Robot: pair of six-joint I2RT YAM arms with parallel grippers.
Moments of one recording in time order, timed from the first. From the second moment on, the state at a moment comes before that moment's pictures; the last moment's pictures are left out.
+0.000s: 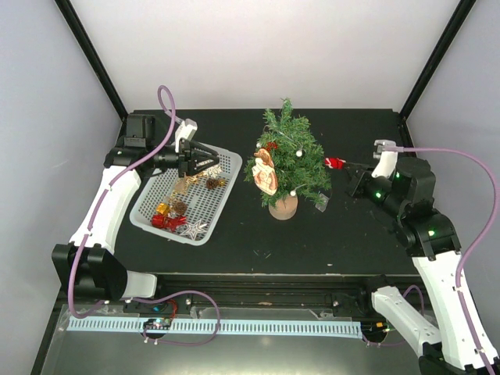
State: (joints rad) left arm -0.07 1.35 1.29 -0.69 1.22 0.27; right arm 0.25 0.78 1.11 -0.71 -0.23 0.44
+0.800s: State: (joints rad) left arm -0.06 1.36 1.29 -0.69 1.22 0.27; right arm 0.25 0.78 1.04 -0.65 -0.29 0.49
